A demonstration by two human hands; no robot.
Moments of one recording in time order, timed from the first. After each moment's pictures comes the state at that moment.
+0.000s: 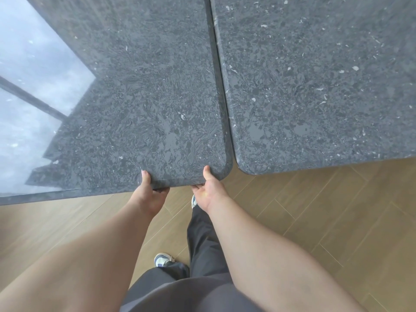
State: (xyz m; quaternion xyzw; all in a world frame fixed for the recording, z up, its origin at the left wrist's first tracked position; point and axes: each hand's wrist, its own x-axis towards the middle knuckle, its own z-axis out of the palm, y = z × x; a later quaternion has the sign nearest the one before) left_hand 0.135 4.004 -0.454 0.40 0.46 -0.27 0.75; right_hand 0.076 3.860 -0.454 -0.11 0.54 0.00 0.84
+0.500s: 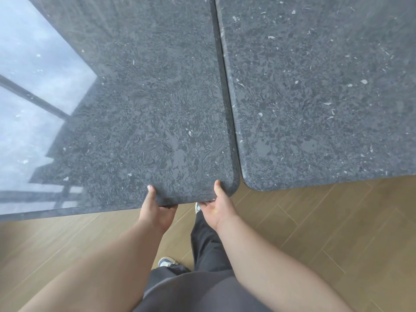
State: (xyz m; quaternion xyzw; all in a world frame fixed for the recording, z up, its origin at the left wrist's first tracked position) left_hand 0.144 4.004 -0.450 0.29 0.54 -0.24 0.75; right_hand 0.079 3.854 -0.452 -0.09 0.55 0.00 0.83
